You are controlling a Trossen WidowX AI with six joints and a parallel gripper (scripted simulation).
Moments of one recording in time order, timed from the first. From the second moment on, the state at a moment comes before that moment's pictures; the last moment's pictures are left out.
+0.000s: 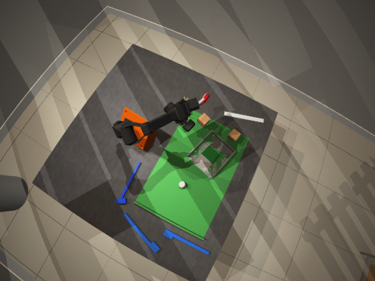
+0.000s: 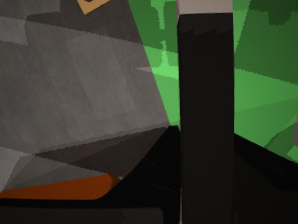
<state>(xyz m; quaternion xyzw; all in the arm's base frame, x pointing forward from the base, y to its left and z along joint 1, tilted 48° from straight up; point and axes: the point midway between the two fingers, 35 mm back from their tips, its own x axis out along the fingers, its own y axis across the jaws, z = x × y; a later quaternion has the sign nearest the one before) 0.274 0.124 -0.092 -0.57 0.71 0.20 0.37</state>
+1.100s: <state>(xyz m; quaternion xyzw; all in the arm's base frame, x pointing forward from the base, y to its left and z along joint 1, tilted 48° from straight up) 0.285 -0.018 0.050 -0.35 0.71 -0.15 0.59</state>
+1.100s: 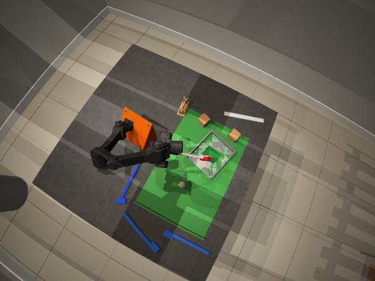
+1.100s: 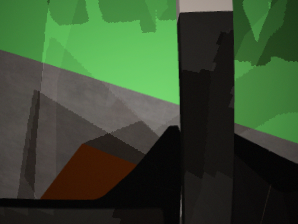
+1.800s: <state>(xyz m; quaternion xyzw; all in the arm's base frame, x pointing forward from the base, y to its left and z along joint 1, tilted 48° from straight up) 0.231 -0.101 0.116 -0.18 0.63 -0.38 0.65</state>
